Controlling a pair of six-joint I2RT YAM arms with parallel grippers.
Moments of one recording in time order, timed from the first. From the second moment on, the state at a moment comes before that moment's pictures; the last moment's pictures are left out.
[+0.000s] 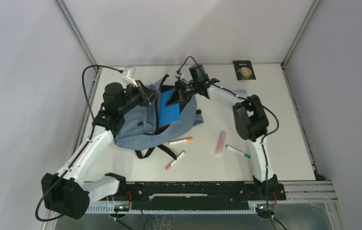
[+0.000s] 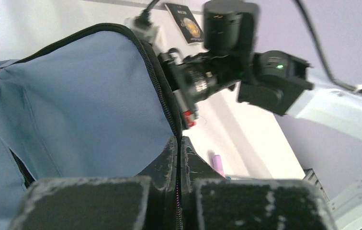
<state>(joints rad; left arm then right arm) -0.30 1.11 0.93 -0.02 0.36 -0.52 0.52 2.17 1.71 -0.23 -1.01 0.75</state>
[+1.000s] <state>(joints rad) -0.23 1.05 0.81 0.16 0.34 -0.67 0.56 2.08 1.62 -0.17 -0.67 0.89</state>
